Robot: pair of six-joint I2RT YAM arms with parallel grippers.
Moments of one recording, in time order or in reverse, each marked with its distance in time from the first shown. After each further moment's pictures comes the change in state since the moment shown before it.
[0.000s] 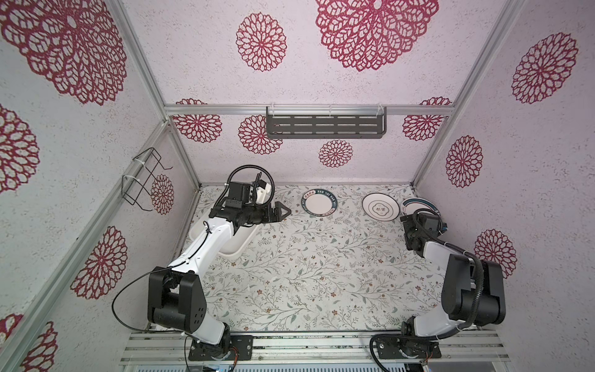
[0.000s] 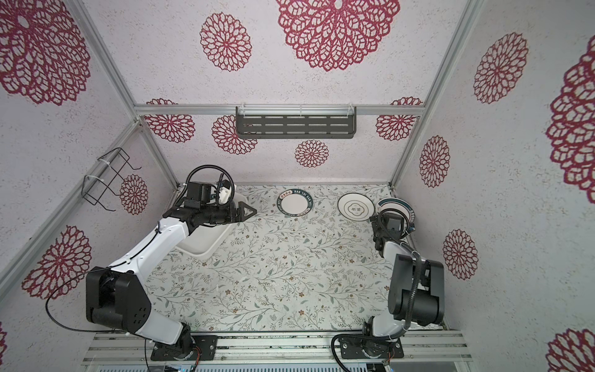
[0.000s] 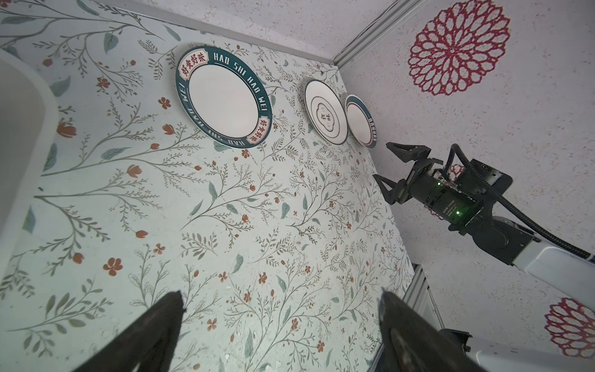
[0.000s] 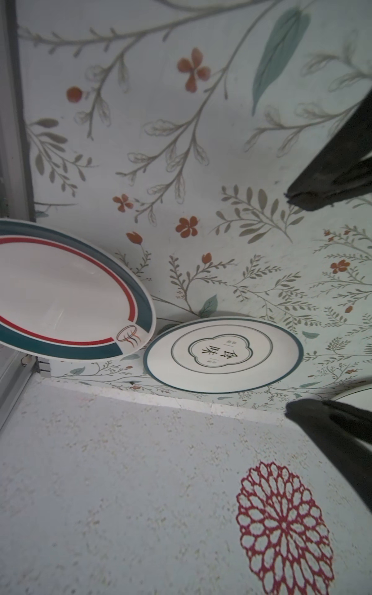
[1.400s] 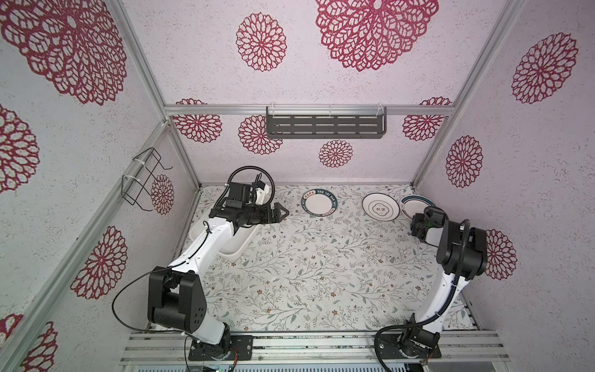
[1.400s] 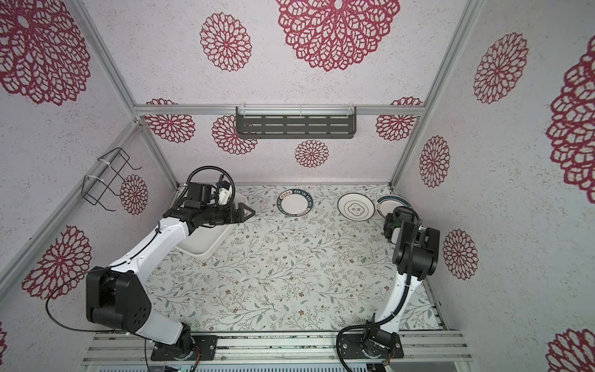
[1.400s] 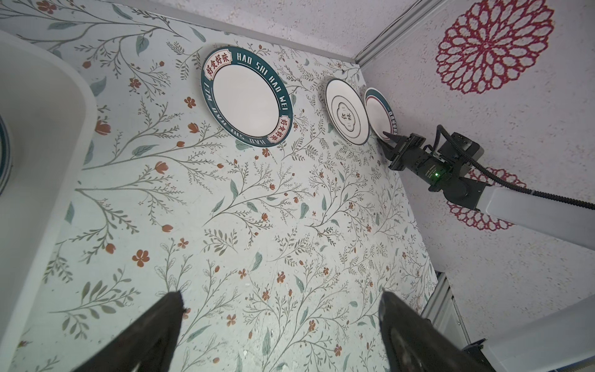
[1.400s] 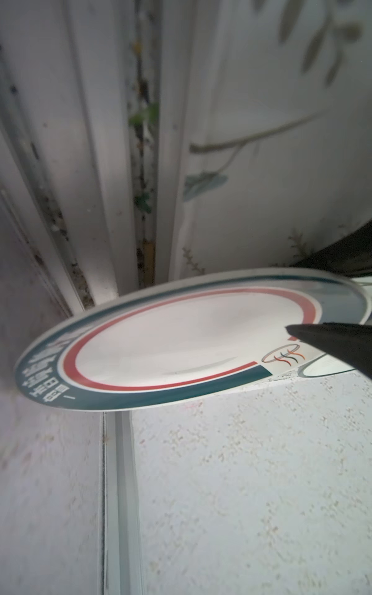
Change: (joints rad) left arm 0.000 0.001 0.000 -0.025 -0.066 0.023; right arm -0.144 0.510 0.335 0.204 -0.078 0.267
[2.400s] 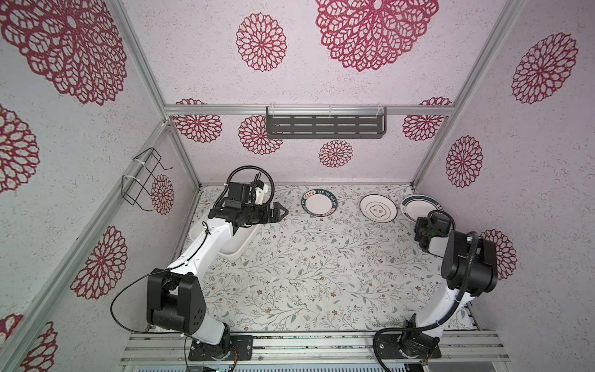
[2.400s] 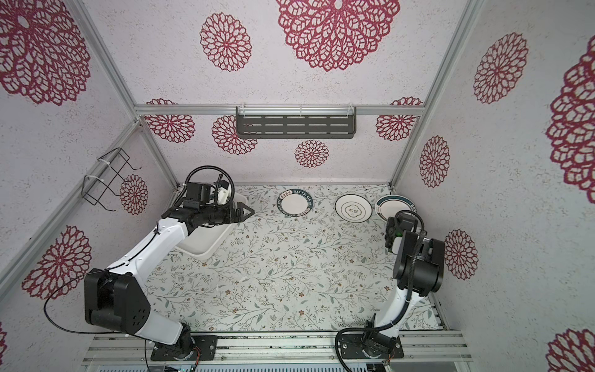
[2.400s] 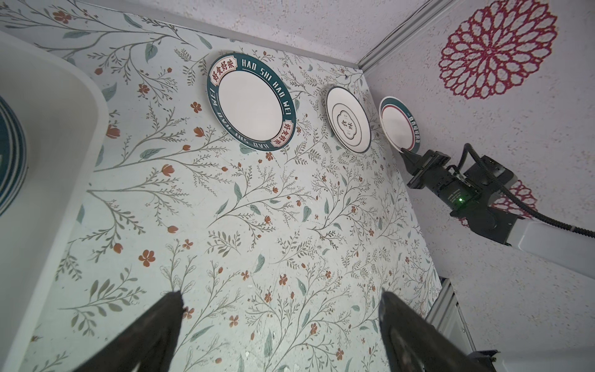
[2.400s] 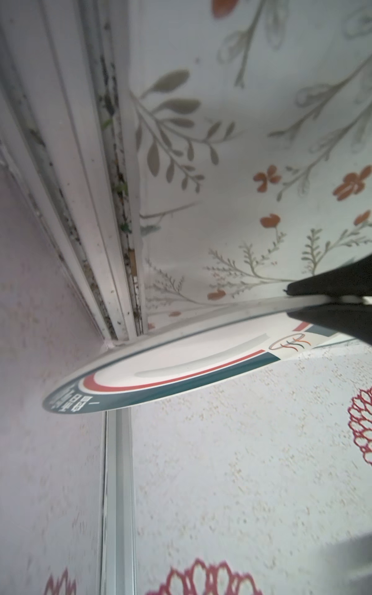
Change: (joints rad) left arm 0.000 -0.015 0.000 0.002 -0.022 -0.010; right arm 0.003 -0.265 -0.248 0.100 0.027 -0.002
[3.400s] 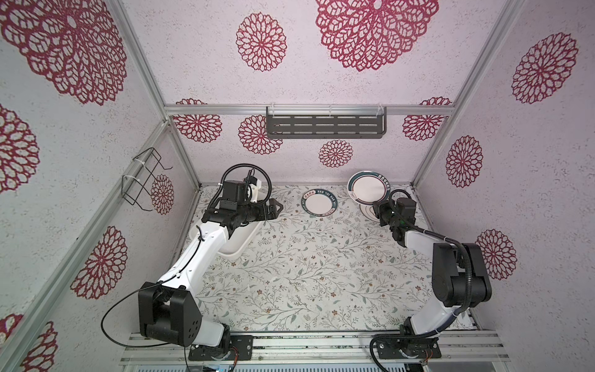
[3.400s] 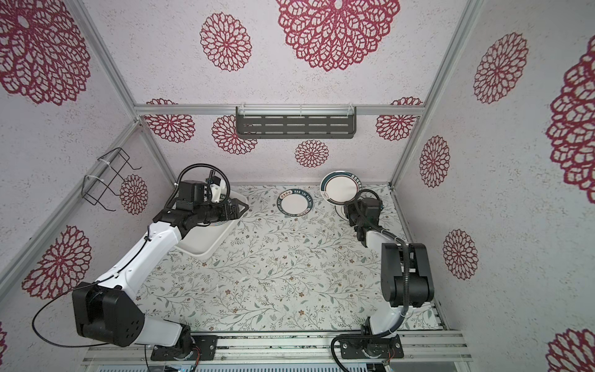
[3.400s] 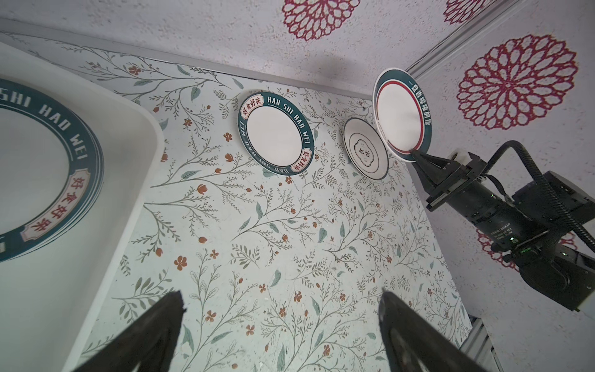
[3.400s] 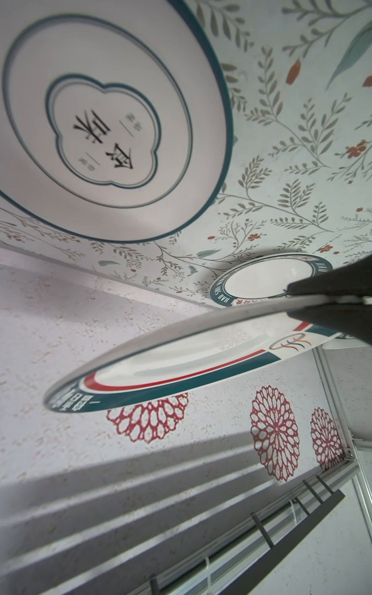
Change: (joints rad) left arm 0.000 -0.082 0.000 -0.004 -0.132 -0.027; right arm 0.392 -0.146 0.051 -0.068 -0.197 -0.105
